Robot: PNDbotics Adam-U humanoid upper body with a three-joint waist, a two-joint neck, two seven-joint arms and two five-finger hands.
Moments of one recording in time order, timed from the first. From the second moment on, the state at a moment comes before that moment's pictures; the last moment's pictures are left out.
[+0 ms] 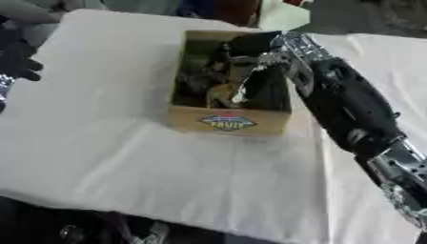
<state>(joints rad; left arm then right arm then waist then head) -0.36 0.32 -0.03 -1.83 -0.07 0.03 -0.07 -1.01 -0.33 0.26 -0.92 1.06 -0.65 0.51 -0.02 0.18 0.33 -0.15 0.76</state>
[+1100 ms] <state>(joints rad) -0.33 0.33 -0.01 -1.83 -0.08 0.03 -0.06 -0.89 -0.61 0.22 -1.17 0.58 -0.54 0.62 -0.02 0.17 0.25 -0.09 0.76</state>
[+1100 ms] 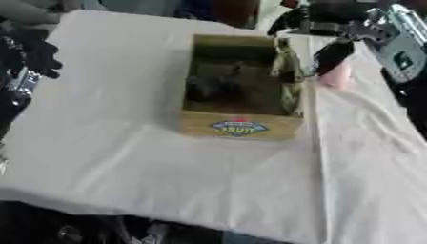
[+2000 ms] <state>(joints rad) -0.33 0.33 -0.01 -1.83 -0.08 0.03 -0.07 -0.91 -0.56 0.26 -1.17 0.67 -0.55 0.61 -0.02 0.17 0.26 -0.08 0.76</state>
